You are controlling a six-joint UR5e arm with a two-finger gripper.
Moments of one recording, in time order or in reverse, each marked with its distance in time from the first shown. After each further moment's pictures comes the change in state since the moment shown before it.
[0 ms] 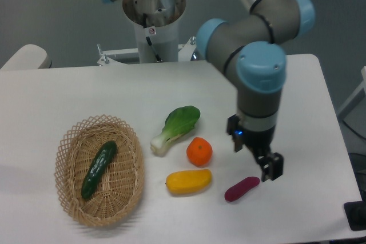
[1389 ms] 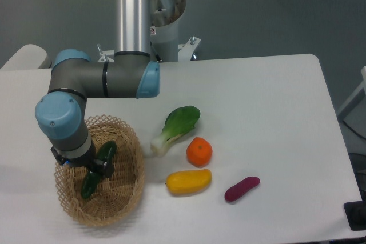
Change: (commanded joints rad) arm -0.545 -0.061 -0.144 0.119 0.005 -1.400
